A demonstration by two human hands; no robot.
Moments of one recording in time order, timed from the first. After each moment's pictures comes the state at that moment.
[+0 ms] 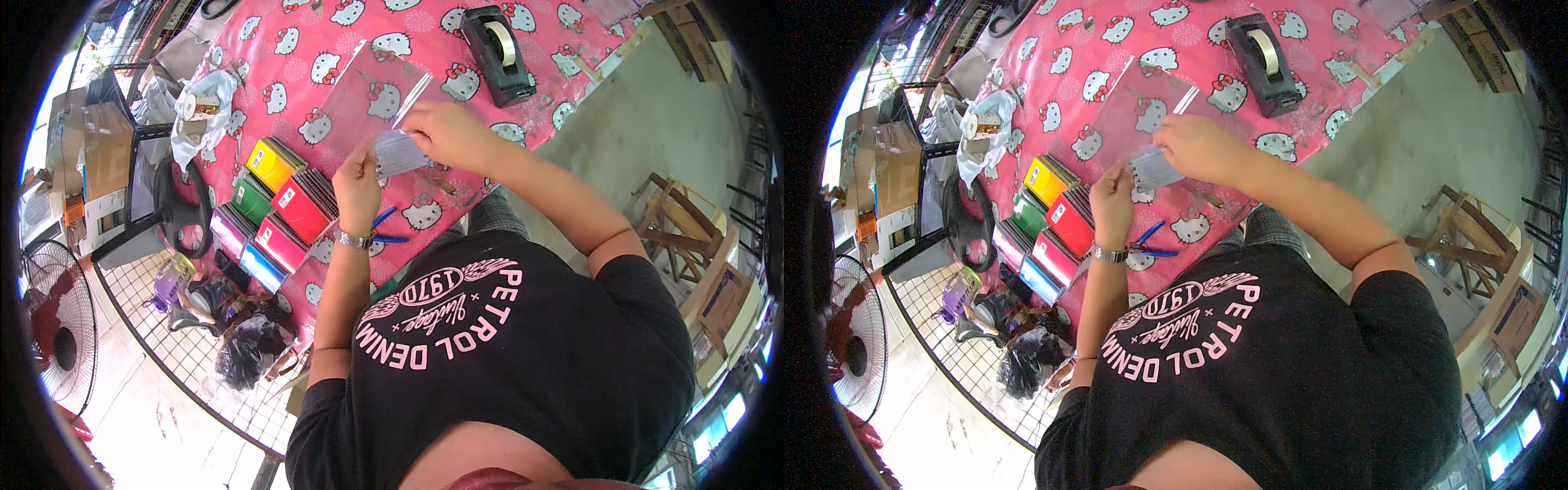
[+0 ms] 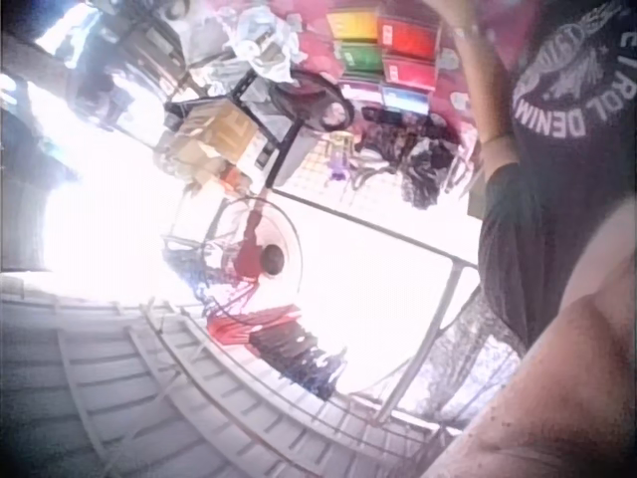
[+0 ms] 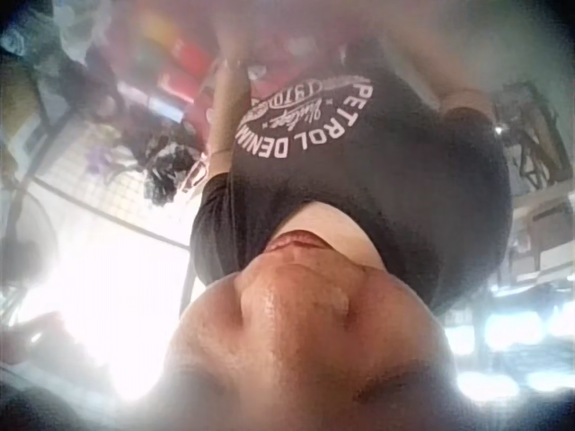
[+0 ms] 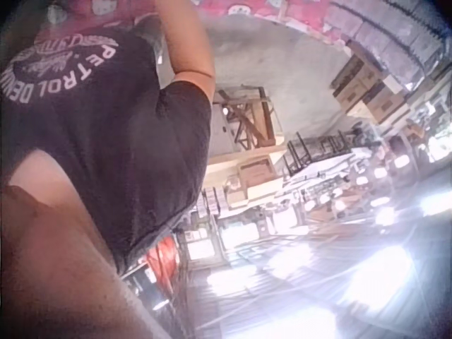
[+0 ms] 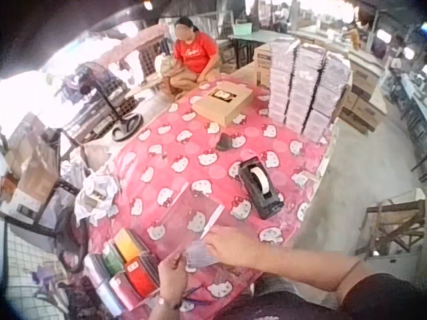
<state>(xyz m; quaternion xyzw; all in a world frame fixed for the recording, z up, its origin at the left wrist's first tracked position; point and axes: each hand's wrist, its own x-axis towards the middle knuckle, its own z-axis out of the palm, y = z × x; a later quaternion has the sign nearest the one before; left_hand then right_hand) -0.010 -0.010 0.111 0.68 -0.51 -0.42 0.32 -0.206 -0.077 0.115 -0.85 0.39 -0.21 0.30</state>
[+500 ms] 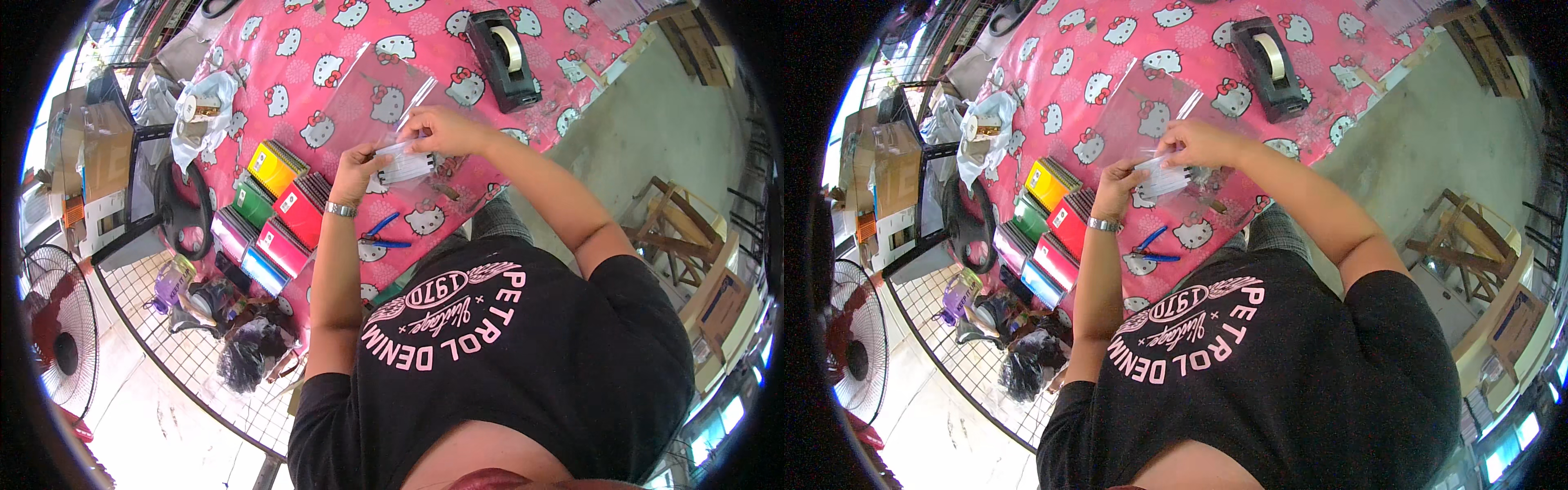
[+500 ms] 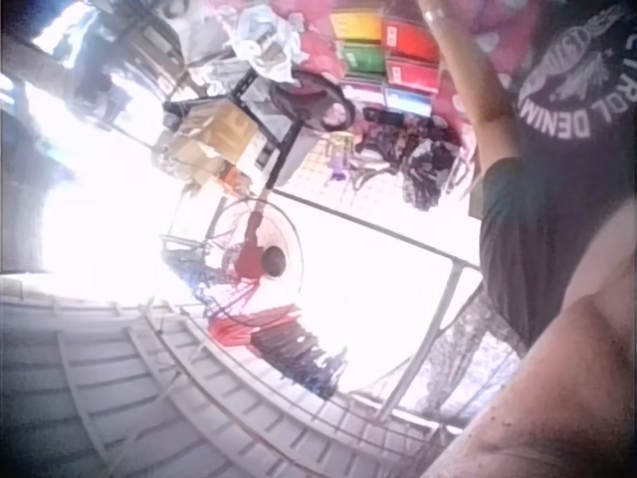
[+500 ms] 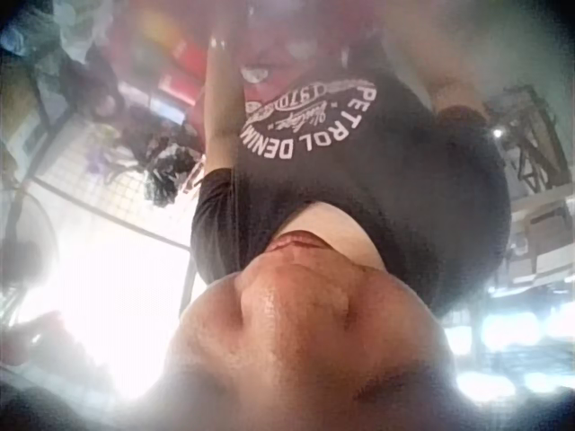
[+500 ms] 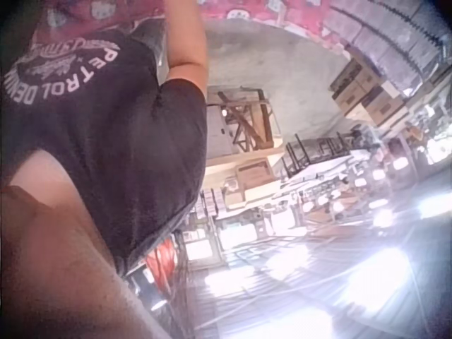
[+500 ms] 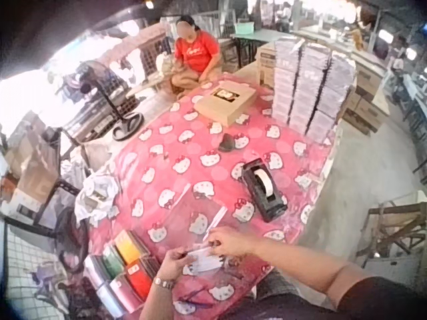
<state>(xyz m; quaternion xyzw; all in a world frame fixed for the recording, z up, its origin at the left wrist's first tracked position) 0.034 -0.039 0.041 0.54 -0.42 -0.66 0.32 -0.197 -0.102 0.060 -0.77 0.31 -0.19 0.52</state>
